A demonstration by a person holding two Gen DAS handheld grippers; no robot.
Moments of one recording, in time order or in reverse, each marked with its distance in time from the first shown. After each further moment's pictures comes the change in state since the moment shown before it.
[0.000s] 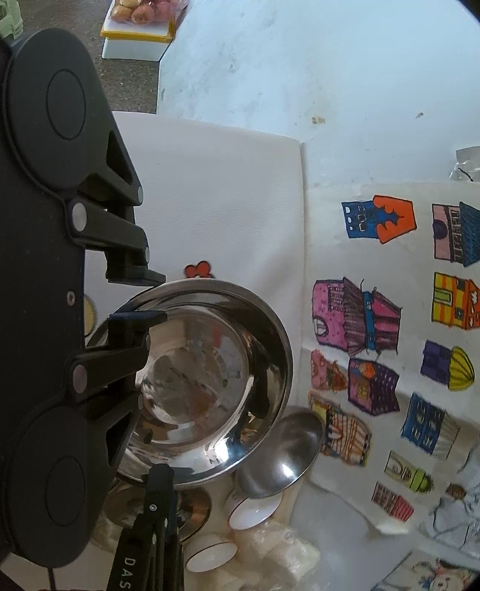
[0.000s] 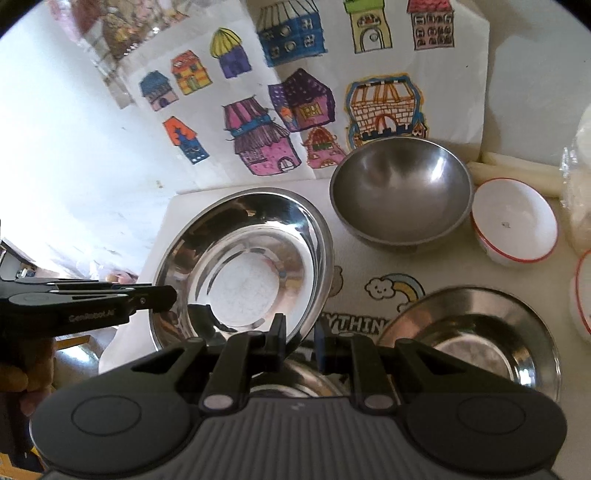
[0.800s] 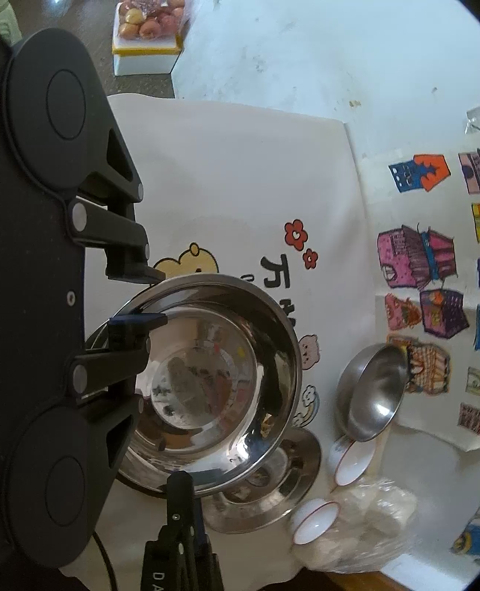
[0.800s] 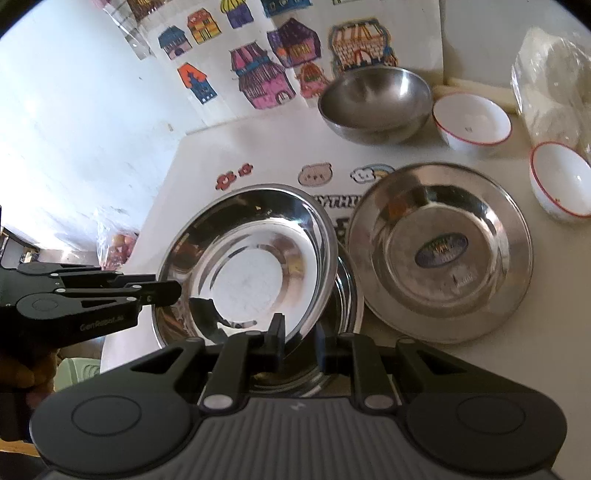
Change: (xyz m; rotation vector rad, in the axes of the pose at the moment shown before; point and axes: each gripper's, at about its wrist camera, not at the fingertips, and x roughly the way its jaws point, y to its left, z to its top) left arm -0.031 -0.038 -0.072 0.143 0.099 0.028; right arm -0.053 -0.002 -0.070 0.035 0.124 -0.004
